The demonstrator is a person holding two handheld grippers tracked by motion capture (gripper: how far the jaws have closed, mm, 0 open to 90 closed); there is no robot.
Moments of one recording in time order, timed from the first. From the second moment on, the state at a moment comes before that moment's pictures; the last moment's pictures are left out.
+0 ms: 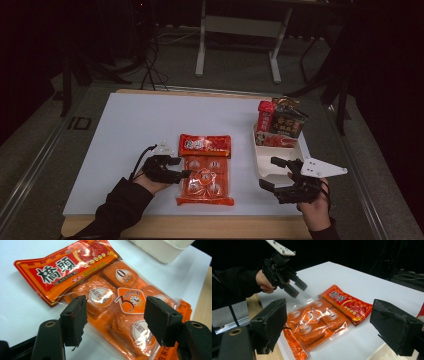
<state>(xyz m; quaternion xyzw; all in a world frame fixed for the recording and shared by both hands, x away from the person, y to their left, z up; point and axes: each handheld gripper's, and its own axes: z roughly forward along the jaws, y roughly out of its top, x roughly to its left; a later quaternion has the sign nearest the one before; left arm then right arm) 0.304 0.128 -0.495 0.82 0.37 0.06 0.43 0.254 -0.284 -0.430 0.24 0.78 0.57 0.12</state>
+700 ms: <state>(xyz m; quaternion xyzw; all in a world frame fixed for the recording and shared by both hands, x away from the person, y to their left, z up) 0.354 0.144 -0.495 0.80 0.43 0.10 0.40 0.254 -0.280 -0.431 0.24 0.78 0.57 0.12</state>
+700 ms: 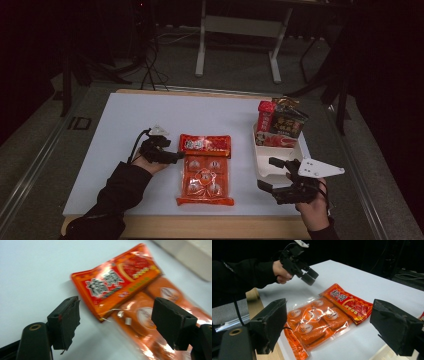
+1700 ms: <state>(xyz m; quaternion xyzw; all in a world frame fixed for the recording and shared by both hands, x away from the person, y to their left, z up) 0.408 0.141 -0.539 0.79 0.47 0.06 0.39 0.255 -0.279 -0.435 0.22 0.78 0.57 0.12</state>
